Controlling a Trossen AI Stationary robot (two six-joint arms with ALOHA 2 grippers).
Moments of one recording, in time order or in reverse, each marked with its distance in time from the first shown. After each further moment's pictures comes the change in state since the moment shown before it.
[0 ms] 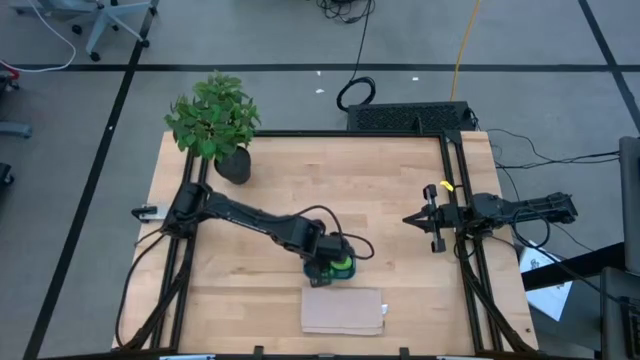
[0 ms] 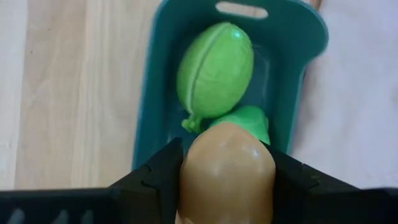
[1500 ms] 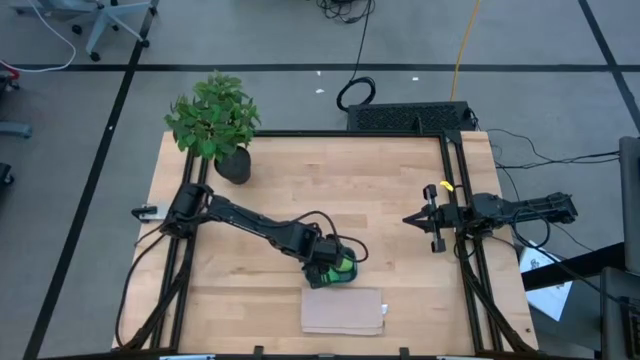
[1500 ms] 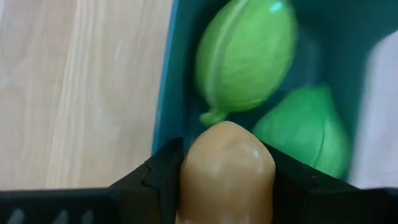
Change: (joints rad) left arm -0.014 -0.003 -0.140 0.151 -0.038 -0.061; right arm 0.000 0.000 0.000 0.000 0.000 0.000
